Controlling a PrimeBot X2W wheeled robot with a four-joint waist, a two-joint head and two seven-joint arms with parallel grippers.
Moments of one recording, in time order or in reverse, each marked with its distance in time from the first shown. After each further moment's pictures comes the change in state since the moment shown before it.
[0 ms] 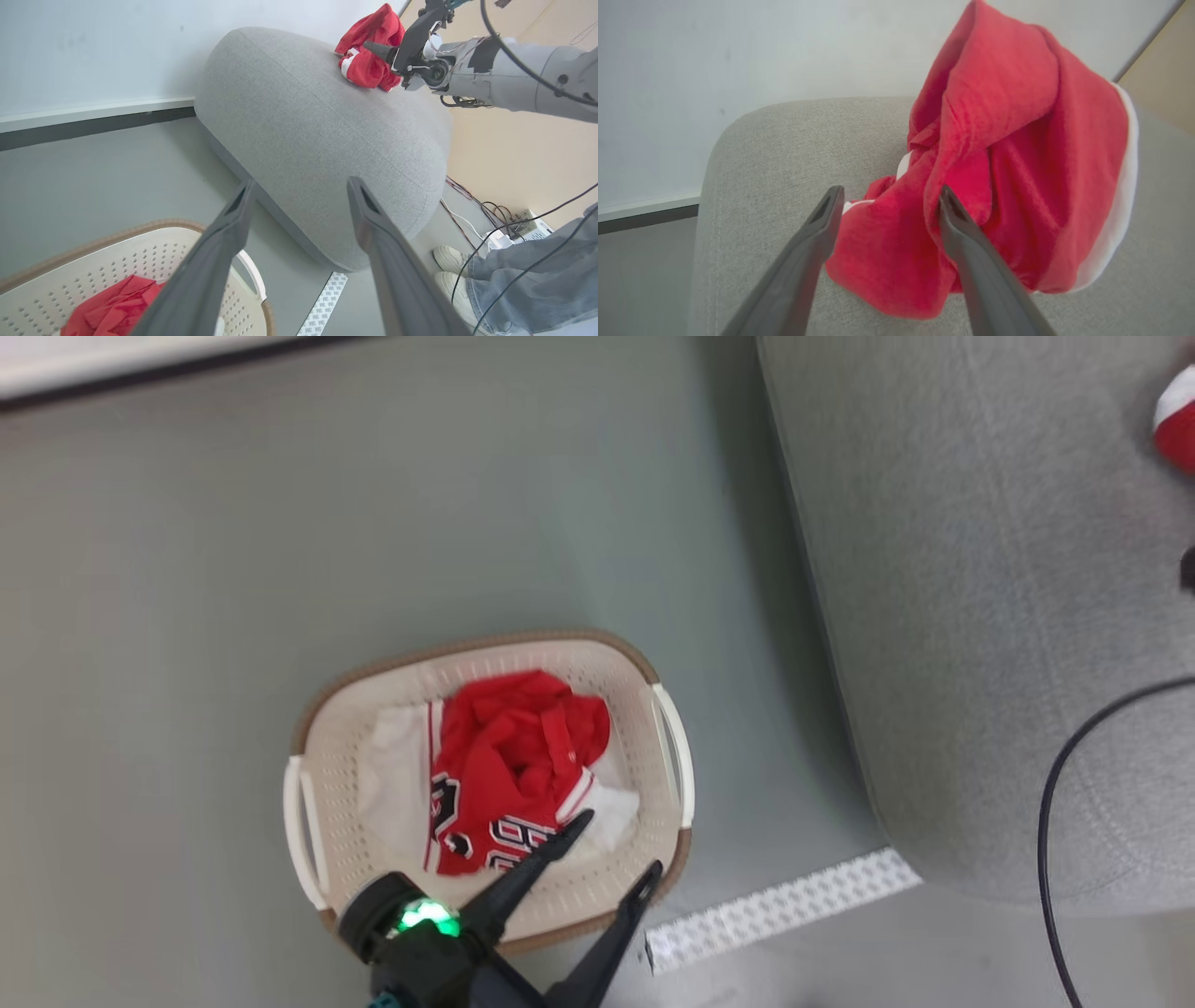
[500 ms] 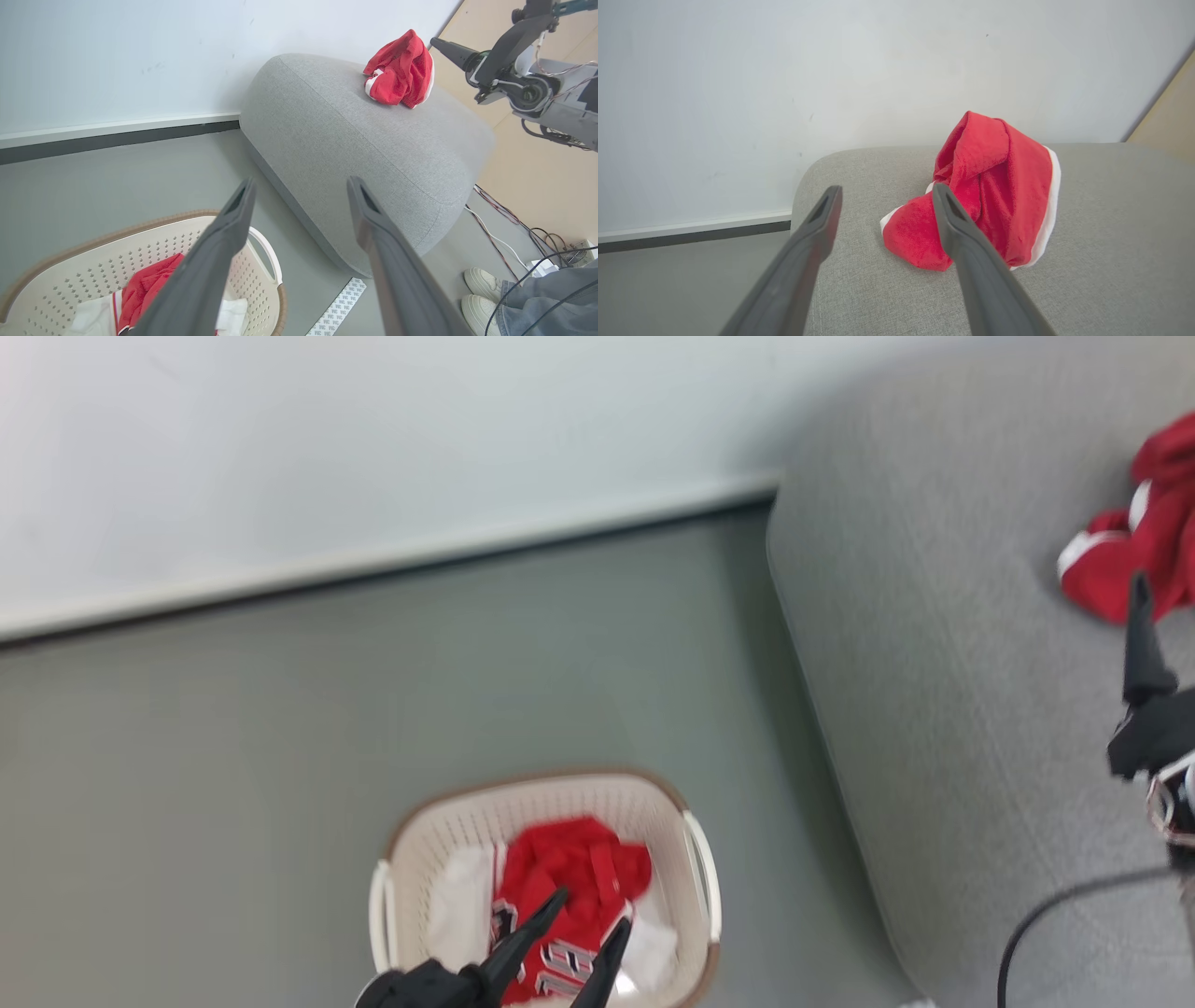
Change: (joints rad) left arm 0.086 -0.110 0.013 0.267 -0.108 0.003 -0.048; right arm 0.441 0.024 0.049 -0.349 0.049 0.000 0.058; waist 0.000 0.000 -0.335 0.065
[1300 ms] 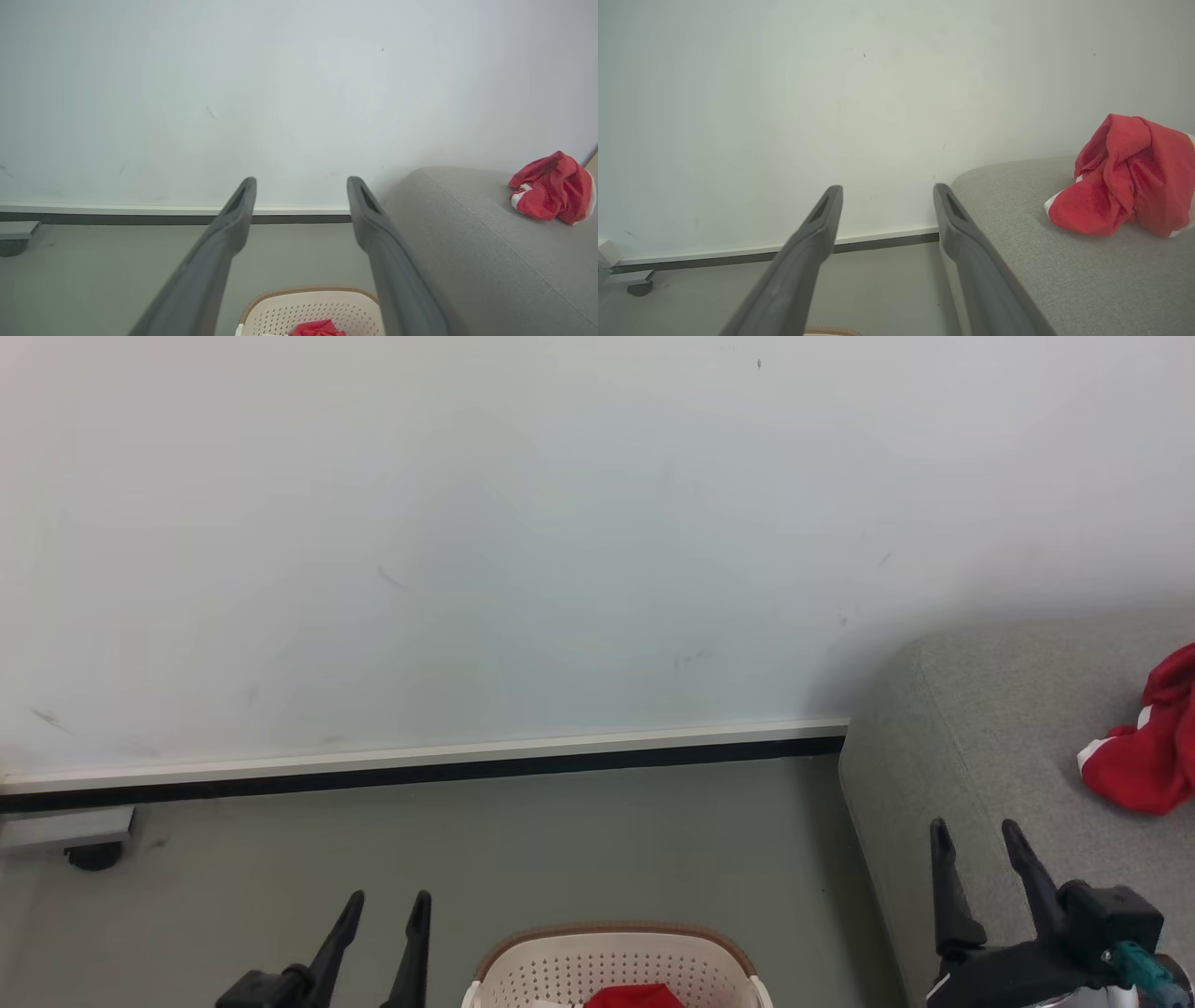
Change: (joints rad) left arm 0.093 -0.026 0.332 0.112 0.038 0.074 -0.007; right arm 0.529 0.334 0.003 -0.459 -0.045 0.000 0.078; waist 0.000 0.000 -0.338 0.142
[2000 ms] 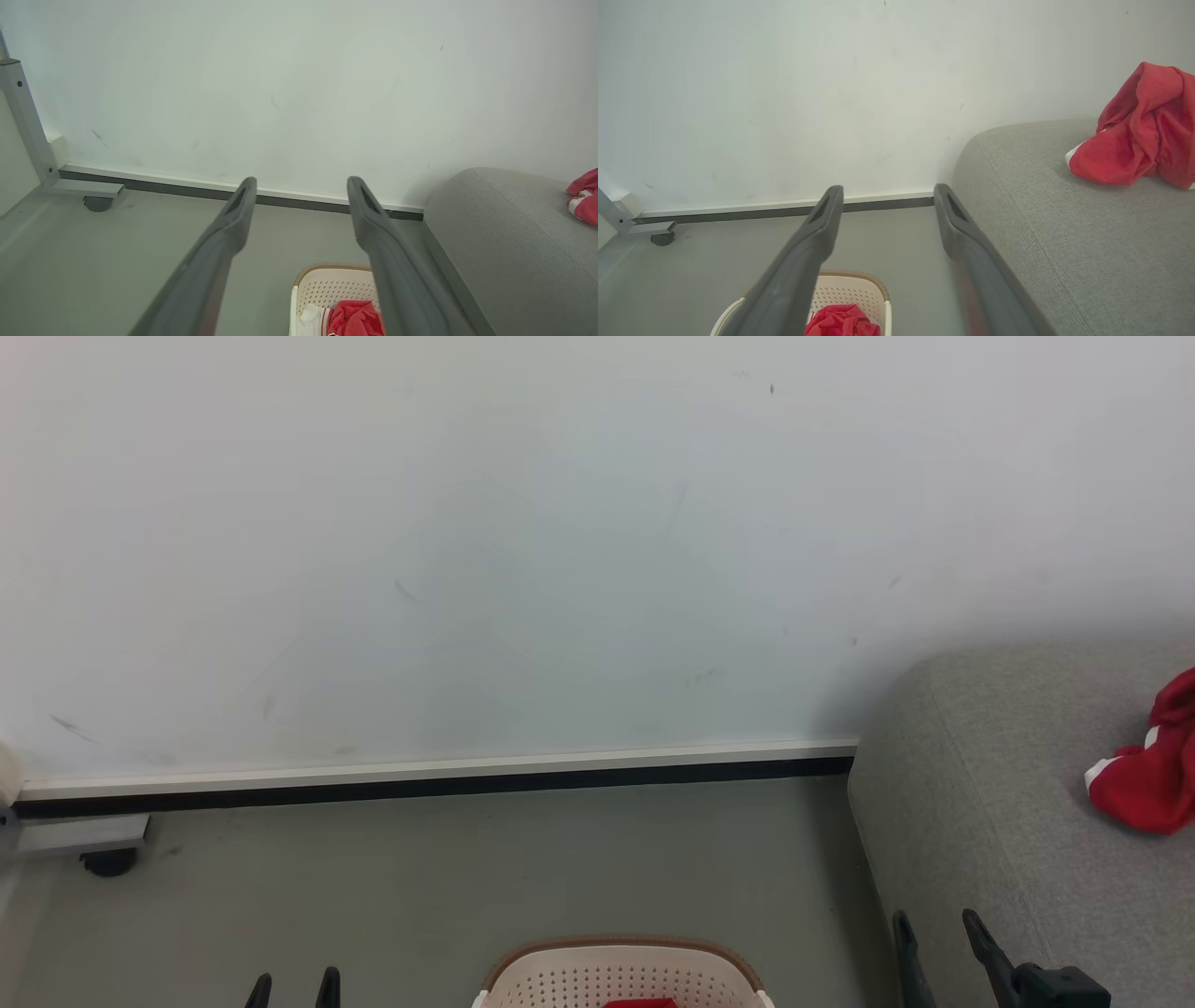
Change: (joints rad) left arm 0.185 0.009 0.231 -0.040 0.060 -0.062 0.000; right arm 0.150 0.063 0.030 -0.013 -0.061 0.000 -0.004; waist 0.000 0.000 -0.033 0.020
